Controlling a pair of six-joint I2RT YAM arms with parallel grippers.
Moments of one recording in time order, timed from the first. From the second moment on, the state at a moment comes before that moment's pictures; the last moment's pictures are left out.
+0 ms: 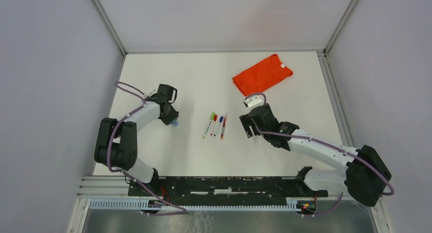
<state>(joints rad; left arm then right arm) -0.19 1.56 0.88 -0.50 -0.23 -0.91 0.81 1.19 0.68 -0.26 0.41 0.15</state>
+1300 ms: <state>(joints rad) -0.34 1.72 1.01 -0.50 -0.24 -0.56 0.81 1.20 0.69 -0.26 0.41 0.14</state>
